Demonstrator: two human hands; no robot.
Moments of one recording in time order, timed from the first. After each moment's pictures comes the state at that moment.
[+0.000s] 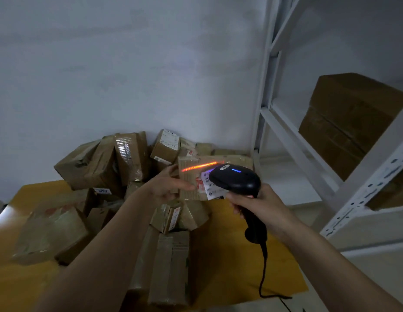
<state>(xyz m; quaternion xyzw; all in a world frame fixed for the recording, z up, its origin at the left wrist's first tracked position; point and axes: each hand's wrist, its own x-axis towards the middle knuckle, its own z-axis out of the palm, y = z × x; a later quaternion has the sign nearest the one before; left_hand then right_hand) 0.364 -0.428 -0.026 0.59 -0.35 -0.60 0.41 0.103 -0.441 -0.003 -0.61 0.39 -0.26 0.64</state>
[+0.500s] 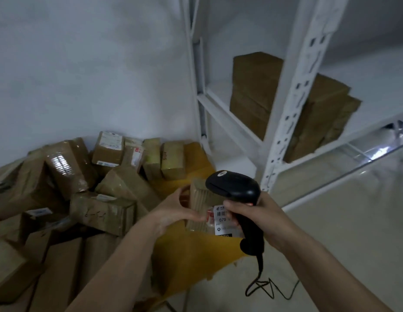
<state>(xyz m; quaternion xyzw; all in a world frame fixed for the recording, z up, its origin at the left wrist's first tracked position) 0.230 -0.402 -0.066 0.61 -0.46 -0.60 0.23 0.002 -0.376 -0.017 -0.47 0.49 -0.34 0.66</state>
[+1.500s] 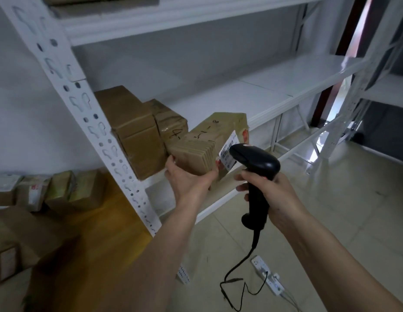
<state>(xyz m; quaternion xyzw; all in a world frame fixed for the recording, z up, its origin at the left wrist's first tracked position) -0.190 -0.431 -0.009 0.62 -0.45 -0.36 0.53 -0.345 -0.370 0.015 -0.37 0.51 -0.56 0.53</state>
